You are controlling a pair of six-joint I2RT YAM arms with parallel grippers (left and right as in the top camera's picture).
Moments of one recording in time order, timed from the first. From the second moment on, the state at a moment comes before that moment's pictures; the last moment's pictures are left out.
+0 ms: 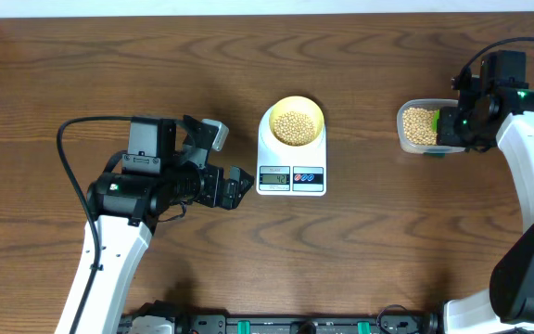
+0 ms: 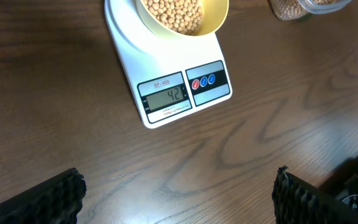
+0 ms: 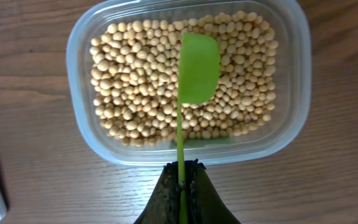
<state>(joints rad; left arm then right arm) -0.15 1.17 1.02 -0.89 0.50 0.05 -0.13 1.69 1.34 -0.90 -0.07 -0.02</state>
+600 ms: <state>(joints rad) -0.15 1.17 1.02 -0.89 0.50 0.05 -0.13 1.69 1.34 -0.89 -0.05 -0.02</state>
